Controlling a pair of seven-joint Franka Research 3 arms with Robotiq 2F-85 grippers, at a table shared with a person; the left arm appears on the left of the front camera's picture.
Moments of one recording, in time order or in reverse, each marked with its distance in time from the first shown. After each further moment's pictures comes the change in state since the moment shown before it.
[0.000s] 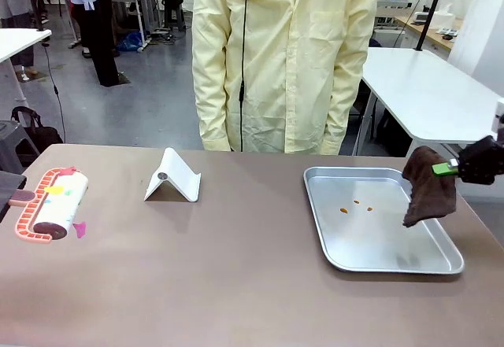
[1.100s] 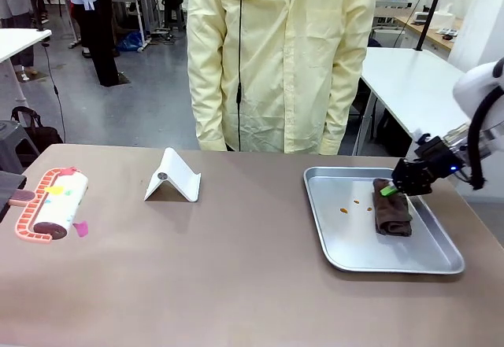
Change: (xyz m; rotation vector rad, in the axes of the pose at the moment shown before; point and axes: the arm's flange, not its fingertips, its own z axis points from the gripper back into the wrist) left arm 0.000 0.000 0.000 0.000 0.000 0.000; right arm 0.095 -0.089 -0.128 -0.236 0.226 -0.157
